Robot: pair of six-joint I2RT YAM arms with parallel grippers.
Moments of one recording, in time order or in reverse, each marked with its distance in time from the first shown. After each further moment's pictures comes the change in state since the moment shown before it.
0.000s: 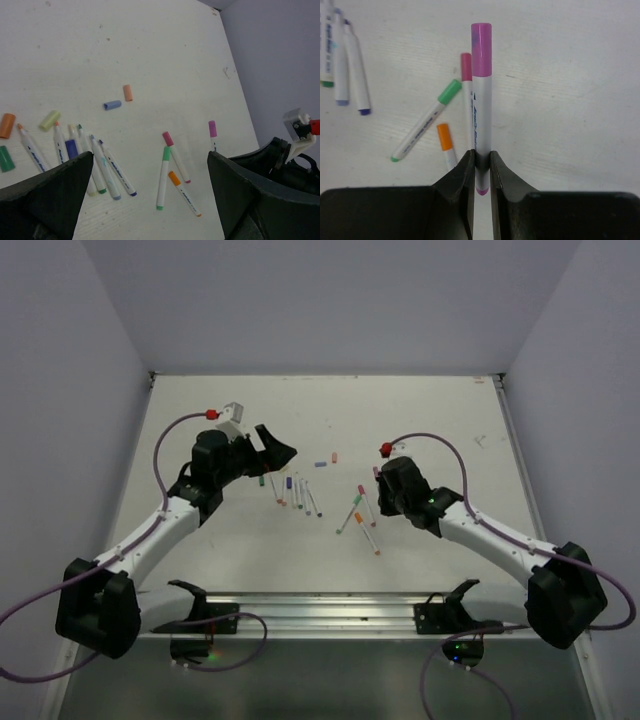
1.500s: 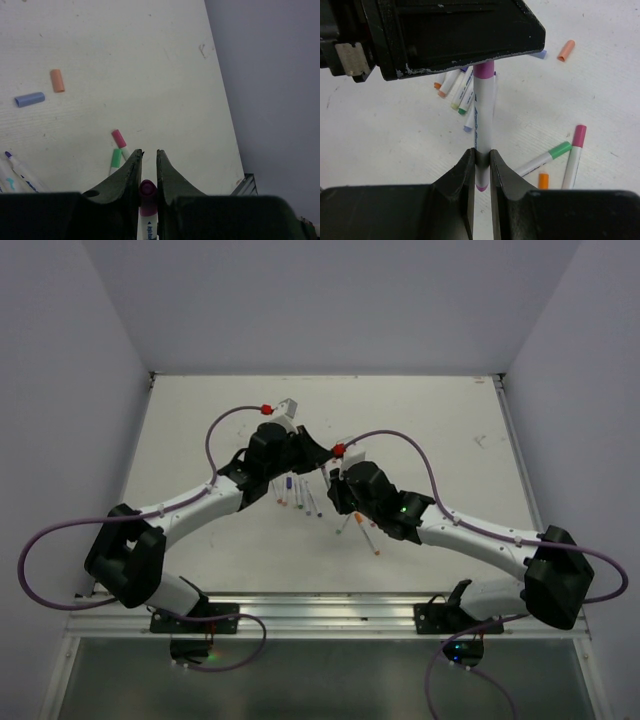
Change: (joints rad) left arm -0.283 0.316 0.203 0.072 -0.137 -0.169; right arm 0.296 0.054 0.121 0.271 0.015 -0.060
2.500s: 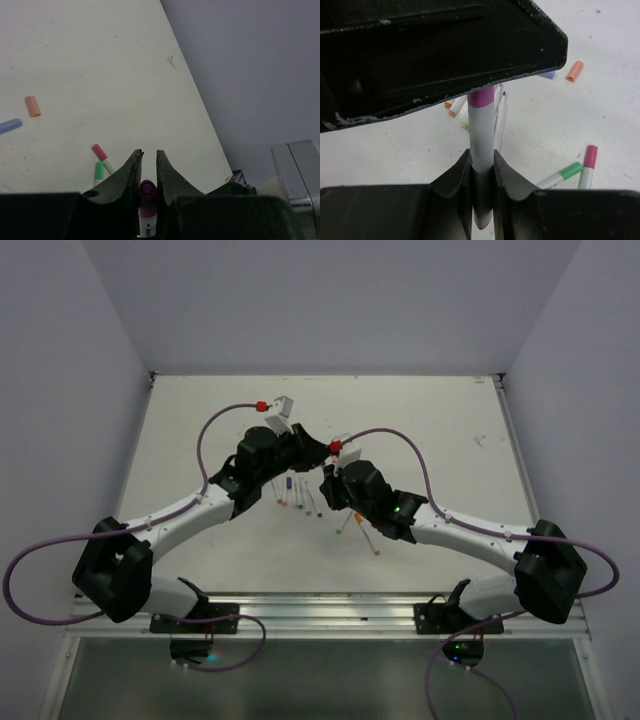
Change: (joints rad) left arm -0.005 -0.089 -0.062 0.132 0.045 0.046; right arm 0.003 0.045 0.000 0.114 0.010 0.007
